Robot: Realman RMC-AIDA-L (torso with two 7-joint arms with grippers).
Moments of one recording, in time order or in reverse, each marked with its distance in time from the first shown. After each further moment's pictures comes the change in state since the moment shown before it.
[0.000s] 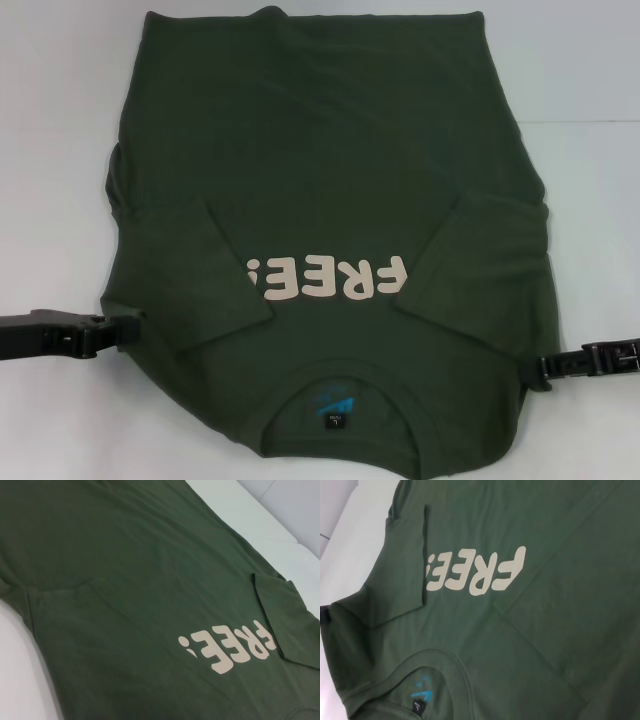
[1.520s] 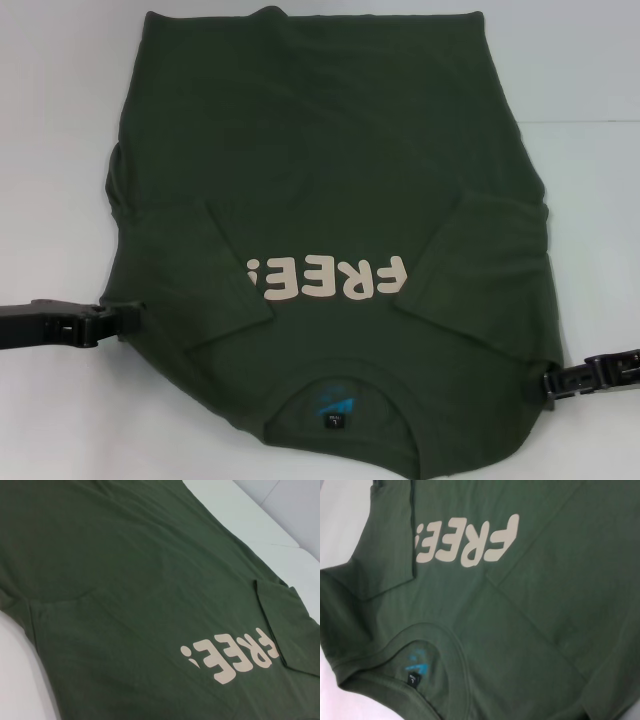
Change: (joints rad) left arm -0.014 0.003 0.000 0.001 -0.003 -0.010 -0.009; right arm 0.032 -0.010 -0.023 -0.005 -0.077 -0.039 0.069
